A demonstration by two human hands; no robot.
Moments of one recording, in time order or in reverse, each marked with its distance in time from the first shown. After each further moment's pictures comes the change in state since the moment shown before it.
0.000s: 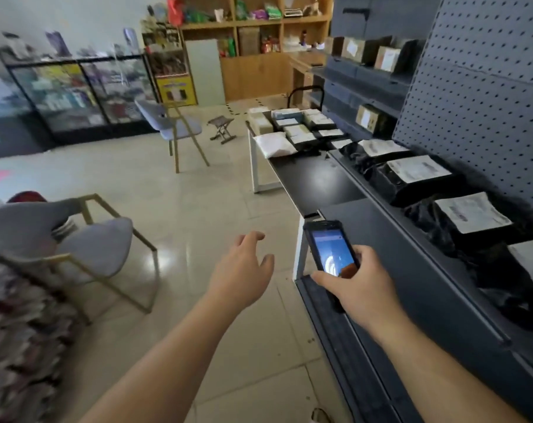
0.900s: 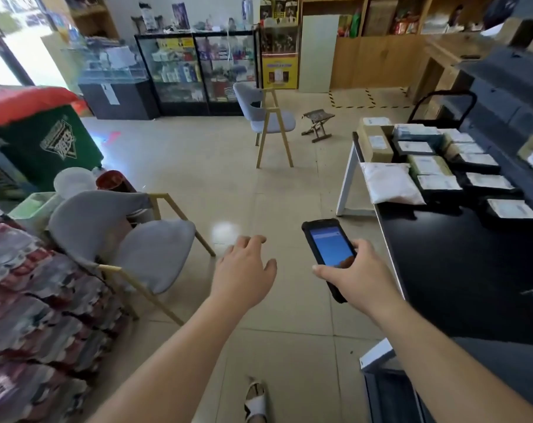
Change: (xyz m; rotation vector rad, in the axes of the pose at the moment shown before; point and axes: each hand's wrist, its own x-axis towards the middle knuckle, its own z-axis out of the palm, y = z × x) left_hand 0.399 -0.170 -0.097 0.219 0.094 -0.337; right_hand 0.428 -0.192 0.260 -0.205 -0.381 -0.134
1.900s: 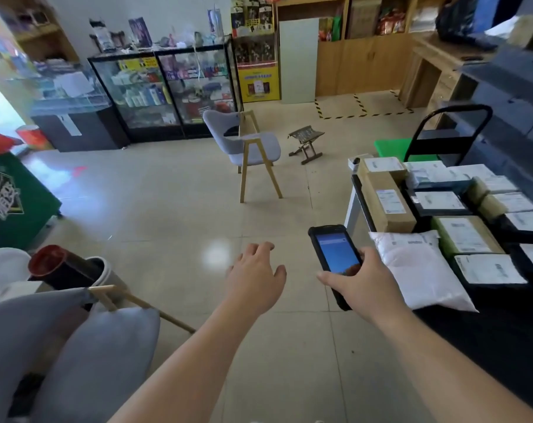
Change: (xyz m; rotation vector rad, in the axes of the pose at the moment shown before) left_hand 0.490 0.093 -0.016 -0.024 -0.087 0.018; right_hand 0.469 -0.101 -0.037 0.091 0.066 0.070
